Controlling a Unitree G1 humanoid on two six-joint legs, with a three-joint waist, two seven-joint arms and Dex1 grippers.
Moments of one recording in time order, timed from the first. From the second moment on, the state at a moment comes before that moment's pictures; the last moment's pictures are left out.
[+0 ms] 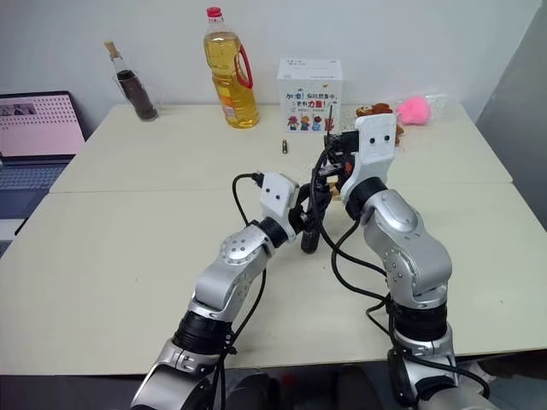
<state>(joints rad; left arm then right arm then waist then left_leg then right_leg) -0.51 0.06 -0.23 -0.01 -0.16 0.29 -0.32 -0.64 -0.12 0.01 -0.45 0.34 0.84 0.04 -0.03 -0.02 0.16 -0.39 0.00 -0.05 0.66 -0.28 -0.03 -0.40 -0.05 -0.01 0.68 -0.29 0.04</state>
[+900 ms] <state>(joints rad) -0.50 0.05 -0.25 0.00 -0.13 0.29 -0.31 -0.61 -0.15 0.04 -0.55 0.29 0.98 0.02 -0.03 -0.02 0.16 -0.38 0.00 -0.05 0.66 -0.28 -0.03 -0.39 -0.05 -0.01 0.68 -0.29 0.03</state>
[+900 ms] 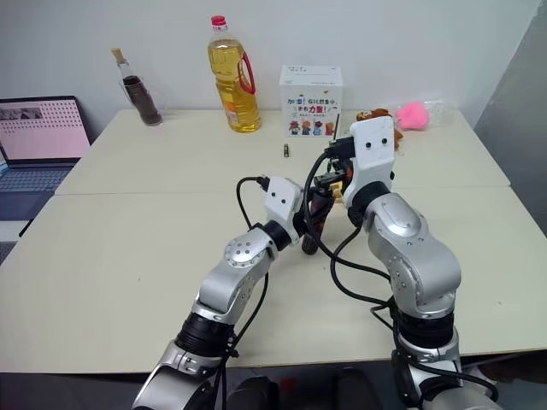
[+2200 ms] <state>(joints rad) -0.51 0.01 -0.25 0.07 -0.11 0.25 -0.30 -0.61 -0.23 0.08 -0.52 0.24 0.97 0.07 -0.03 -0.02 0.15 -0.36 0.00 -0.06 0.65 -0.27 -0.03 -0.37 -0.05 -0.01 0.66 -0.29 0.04</state>
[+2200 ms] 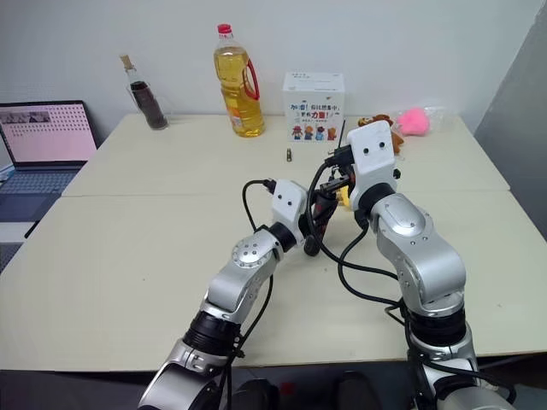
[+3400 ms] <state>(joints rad) -0.51 -0.01 -0.25 0.08 -0.05 0.24 -0.26 -0.62 -0.08 -0.09 -0.46 0.33 1.09 0.09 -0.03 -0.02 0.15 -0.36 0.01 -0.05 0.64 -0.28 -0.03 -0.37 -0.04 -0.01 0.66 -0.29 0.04</state>
